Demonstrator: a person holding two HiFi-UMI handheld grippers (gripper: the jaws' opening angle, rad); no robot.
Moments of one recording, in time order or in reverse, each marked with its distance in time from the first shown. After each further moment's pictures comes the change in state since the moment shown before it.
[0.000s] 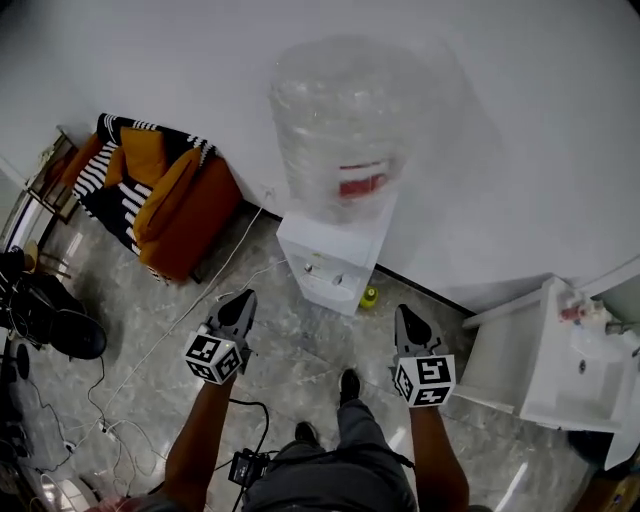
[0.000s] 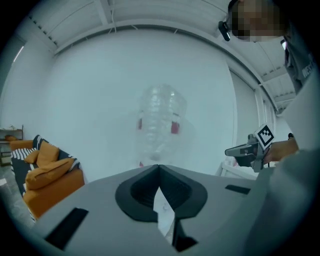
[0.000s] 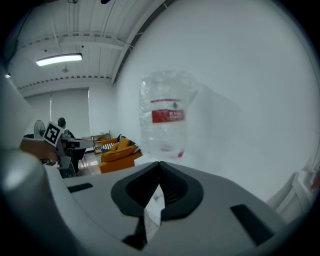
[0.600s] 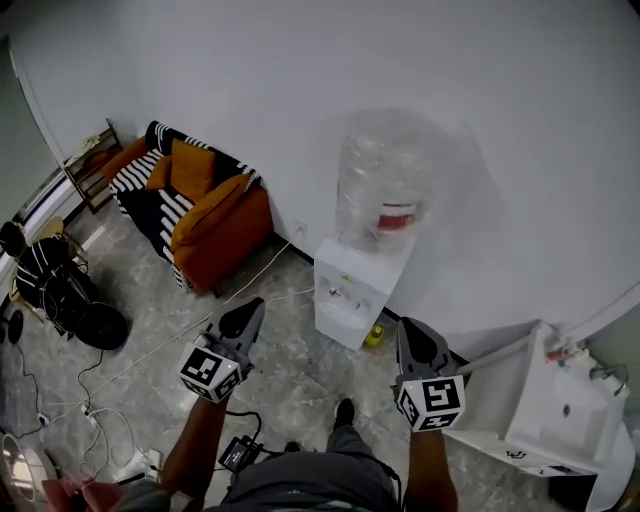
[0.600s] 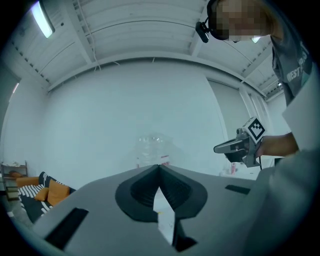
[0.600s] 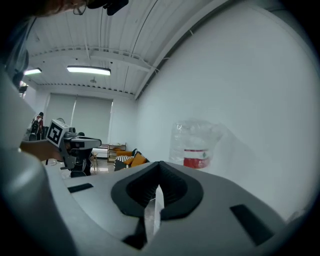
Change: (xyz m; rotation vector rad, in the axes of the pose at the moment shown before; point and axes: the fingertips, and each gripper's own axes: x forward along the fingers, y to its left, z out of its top) left arm -0.152 -0.059 0.139 0.207 -0.228 0.028; right arm -0.107 0.109 0.135 -0.159 -0.214 0.149
